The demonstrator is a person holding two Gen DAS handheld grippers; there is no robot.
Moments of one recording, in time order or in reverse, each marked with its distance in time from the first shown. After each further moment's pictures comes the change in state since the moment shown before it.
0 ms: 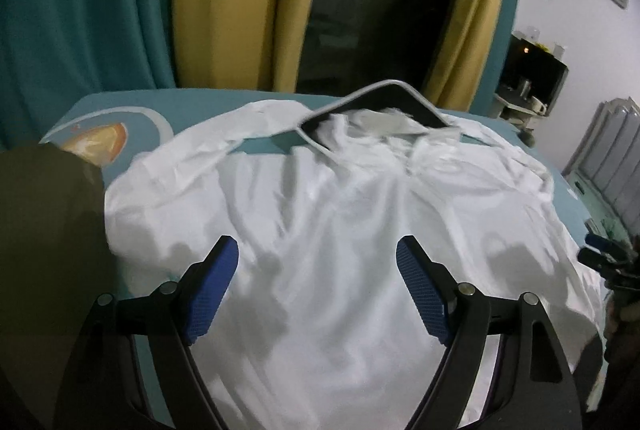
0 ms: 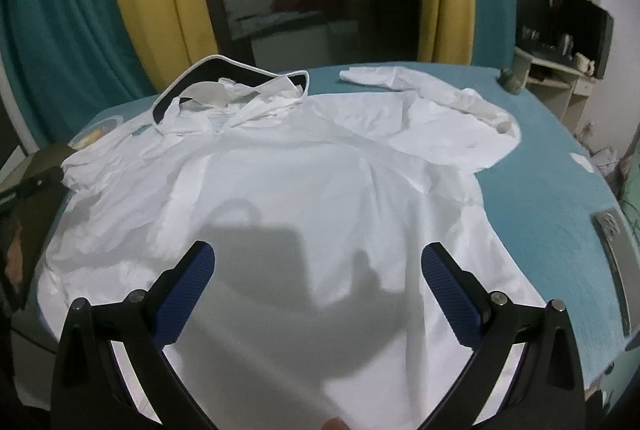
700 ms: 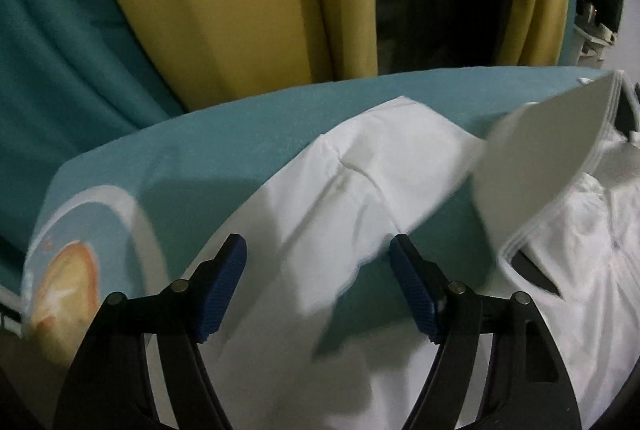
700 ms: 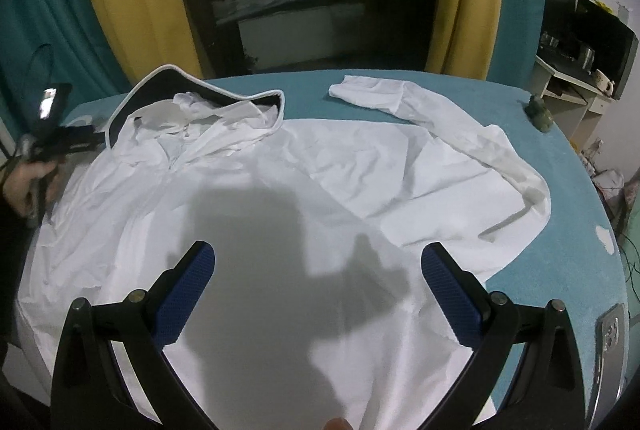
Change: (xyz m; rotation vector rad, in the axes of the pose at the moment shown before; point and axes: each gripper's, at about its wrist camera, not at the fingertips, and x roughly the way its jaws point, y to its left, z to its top) left arm 0.206 0.058 0.112 0.195 0.193 0.244; right arm 0.065 -0.019 0.074 -0.050 0.082 -0.022
